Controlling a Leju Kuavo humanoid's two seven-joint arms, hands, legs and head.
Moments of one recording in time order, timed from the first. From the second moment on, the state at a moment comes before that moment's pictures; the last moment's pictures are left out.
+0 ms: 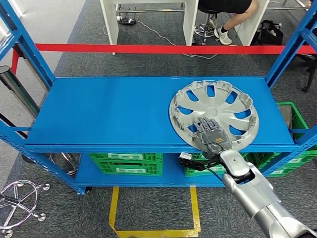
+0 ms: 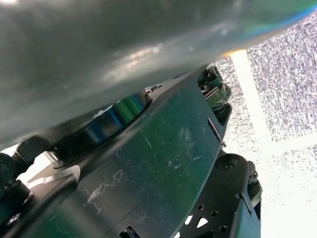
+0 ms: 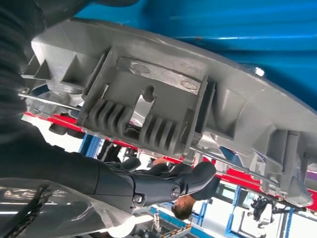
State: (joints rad) left arm -0.05 -0.20 0.97 -0.21 -1.11 -0.20 -0.47; right arm -0.31 -0.30 0.42 -1.24 1.34 -0.15 0.08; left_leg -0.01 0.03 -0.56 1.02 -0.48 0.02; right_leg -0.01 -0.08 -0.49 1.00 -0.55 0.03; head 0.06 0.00
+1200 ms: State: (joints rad) left arm -0.04 -0.20 1.02 -0.21 -1.08 -0.19 -0.48; right arm -0.32 -0.44 0.46 -1.47 1.16 0.03 0.09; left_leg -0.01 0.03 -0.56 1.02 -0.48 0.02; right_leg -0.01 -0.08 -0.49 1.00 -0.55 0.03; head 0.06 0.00
